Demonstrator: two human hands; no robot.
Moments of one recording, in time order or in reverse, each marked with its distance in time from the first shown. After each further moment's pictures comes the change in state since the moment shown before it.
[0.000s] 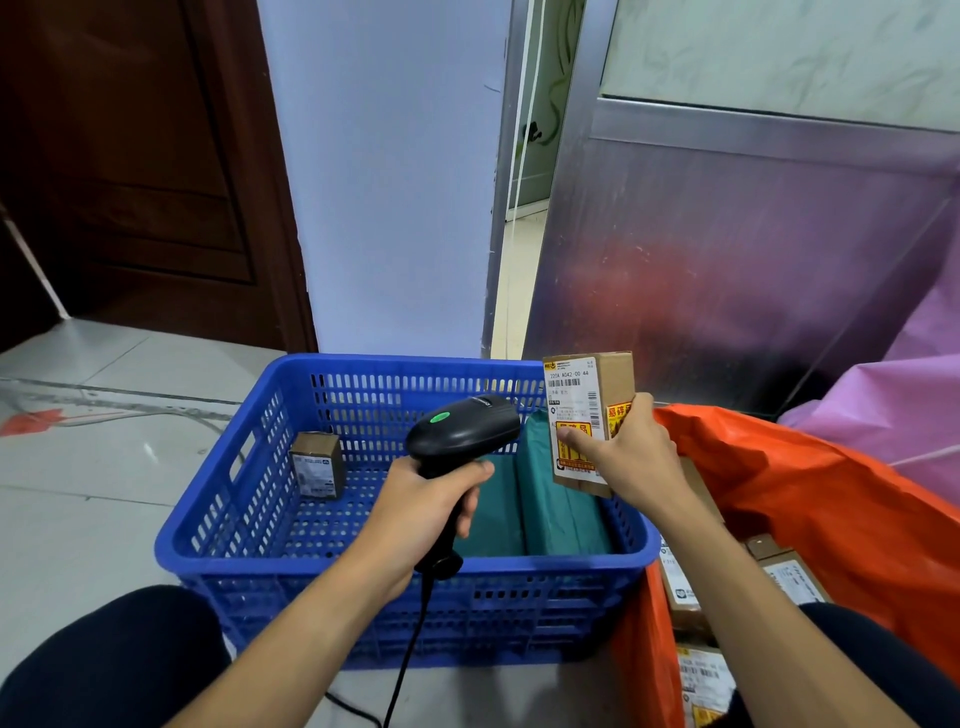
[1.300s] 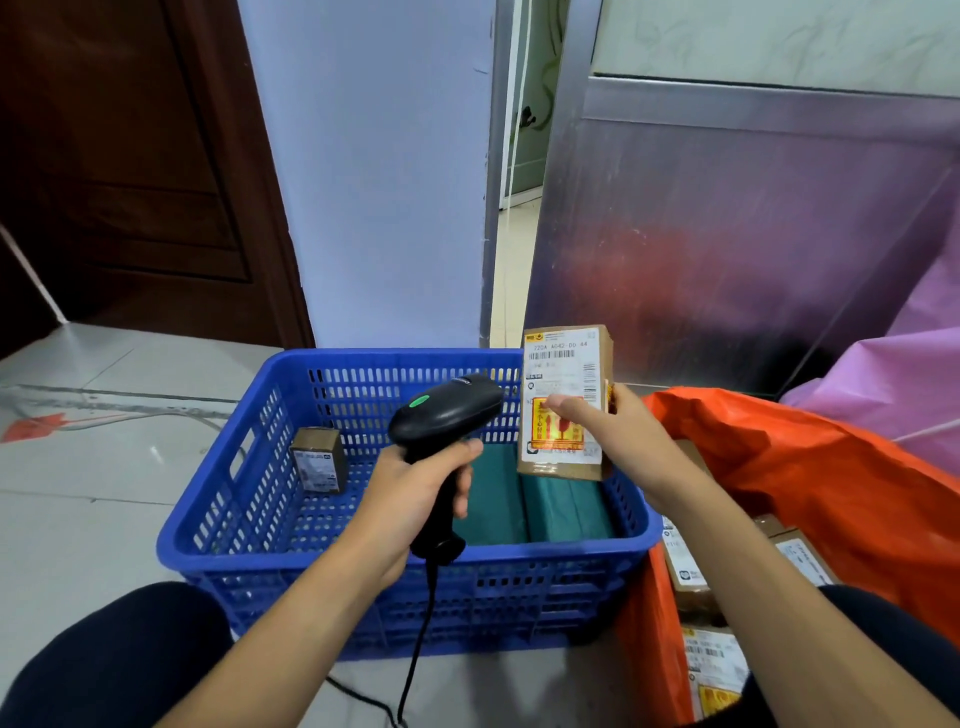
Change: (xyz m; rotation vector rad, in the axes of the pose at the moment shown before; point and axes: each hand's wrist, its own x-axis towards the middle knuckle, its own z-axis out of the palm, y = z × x) left_hand 0.000 0.004 0.001 -0.126 0.035 0.005; right_hand -0.011 -0.010 -0.009 0.669 -0.336 -0.031
